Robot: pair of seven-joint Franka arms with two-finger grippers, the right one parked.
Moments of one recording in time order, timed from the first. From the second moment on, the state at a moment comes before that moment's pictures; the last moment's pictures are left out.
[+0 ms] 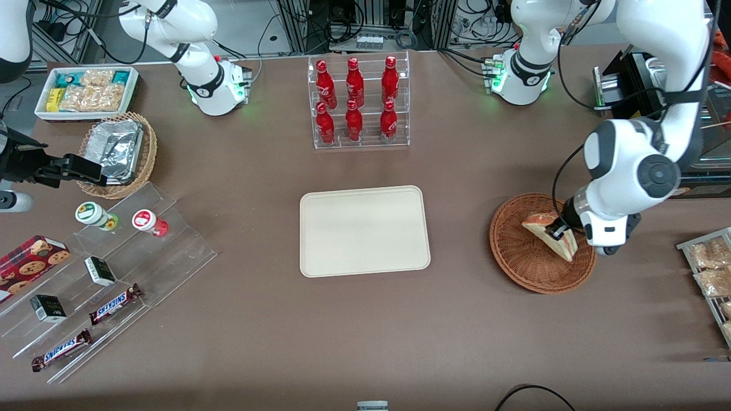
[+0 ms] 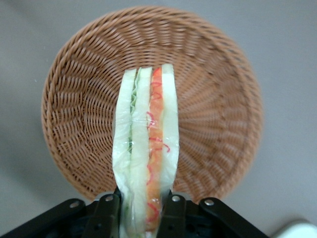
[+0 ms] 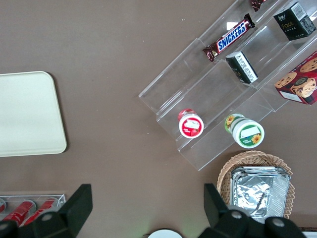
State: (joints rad) arm -0.03 0.21 -0.07 -1.99 -0.04 2.10 -0.81
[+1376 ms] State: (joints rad) arm -0.66 0.72 -0.10 -1.39 -0.04 2.02 -0.87
